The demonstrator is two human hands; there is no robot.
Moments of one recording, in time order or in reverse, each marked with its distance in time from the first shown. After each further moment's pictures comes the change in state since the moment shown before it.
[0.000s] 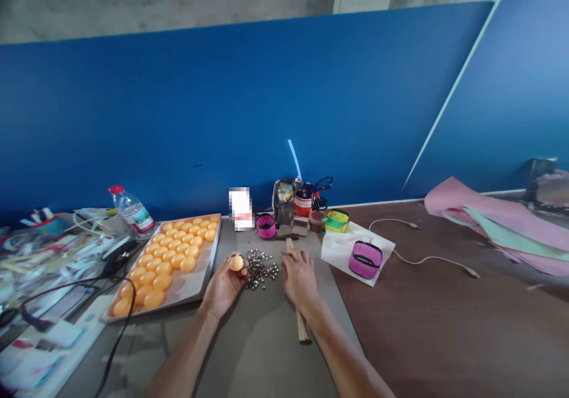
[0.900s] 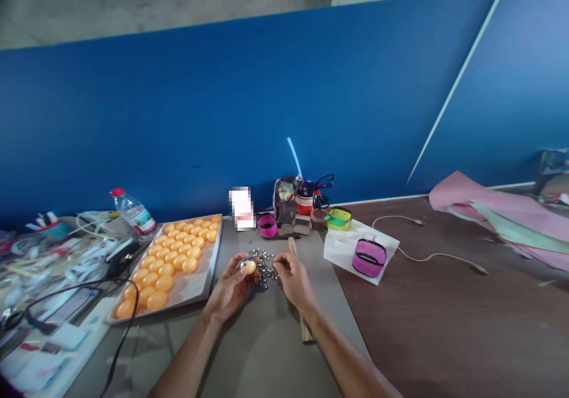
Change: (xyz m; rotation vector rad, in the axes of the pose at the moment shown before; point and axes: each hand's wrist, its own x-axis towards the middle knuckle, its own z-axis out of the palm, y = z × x) left_hand -0.008 -0.004 0.008 0.164 -0.157 -0.019; right_hand 0.003 -0.018 0.007 1.029 0.085 0.179
